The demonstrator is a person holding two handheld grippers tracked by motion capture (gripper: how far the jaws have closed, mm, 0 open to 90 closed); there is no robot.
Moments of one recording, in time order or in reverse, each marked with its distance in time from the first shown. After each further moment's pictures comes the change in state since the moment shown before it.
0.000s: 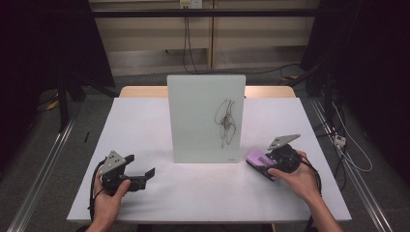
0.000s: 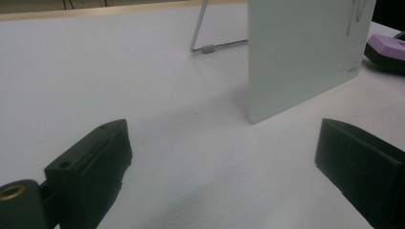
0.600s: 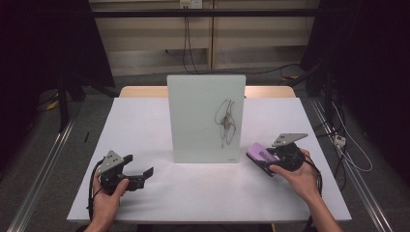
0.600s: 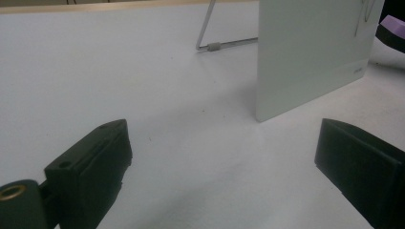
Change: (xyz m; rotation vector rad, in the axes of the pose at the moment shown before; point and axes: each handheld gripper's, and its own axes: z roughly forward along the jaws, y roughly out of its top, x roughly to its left) left arm 0.006 -0.001 0.000 -0.002 0.004 -0.016; right arm -0.001 0.003 -0.011 -0.118 -0.022 0.021
